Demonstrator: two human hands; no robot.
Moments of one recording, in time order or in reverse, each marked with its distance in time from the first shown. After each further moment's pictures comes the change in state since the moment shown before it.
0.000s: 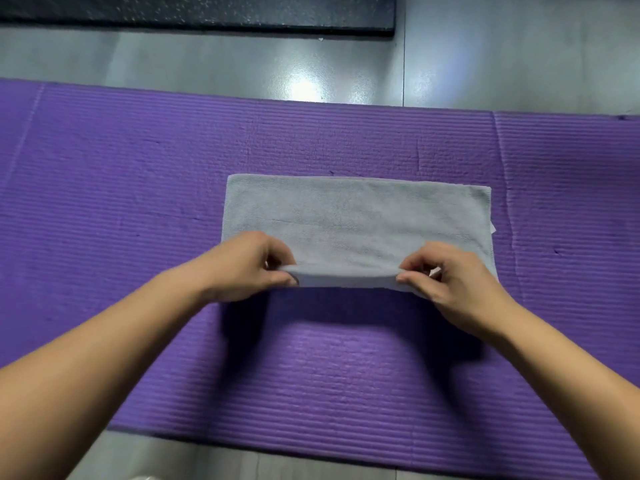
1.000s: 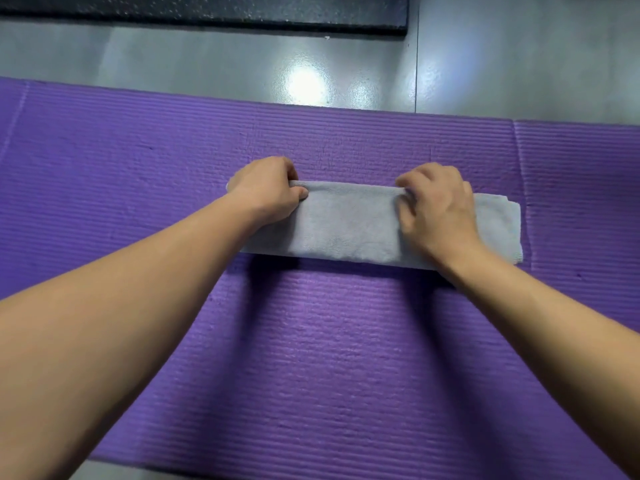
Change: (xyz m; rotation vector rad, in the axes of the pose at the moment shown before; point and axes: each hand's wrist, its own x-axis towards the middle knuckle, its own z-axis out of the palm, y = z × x) left_hand 0.116 -0.001 -0.053 0.237 0.346 -0.373; right_hand 0.121 0.000 0.006 -0.484 0.350 0.026
